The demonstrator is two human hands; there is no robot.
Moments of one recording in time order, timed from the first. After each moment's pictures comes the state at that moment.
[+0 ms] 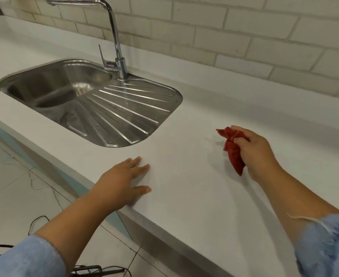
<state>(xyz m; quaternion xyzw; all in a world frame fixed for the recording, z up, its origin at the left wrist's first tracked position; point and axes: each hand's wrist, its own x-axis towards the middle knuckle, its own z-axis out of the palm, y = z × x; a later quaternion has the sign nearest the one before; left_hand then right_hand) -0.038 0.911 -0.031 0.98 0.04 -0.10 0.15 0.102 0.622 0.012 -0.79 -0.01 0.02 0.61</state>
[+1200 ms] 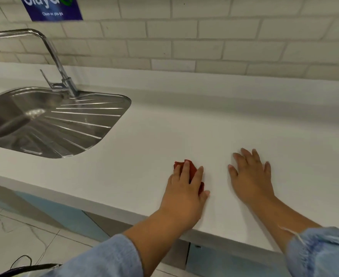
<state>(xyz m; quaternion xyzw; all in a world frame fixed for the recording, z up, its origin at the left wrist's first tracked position) -0.070 0.649 -0.038 0.98 -0.13 -0.01 0.13 -0.014 0.455 -0.053 -0.99 0.06 -0.03 0.11</state>
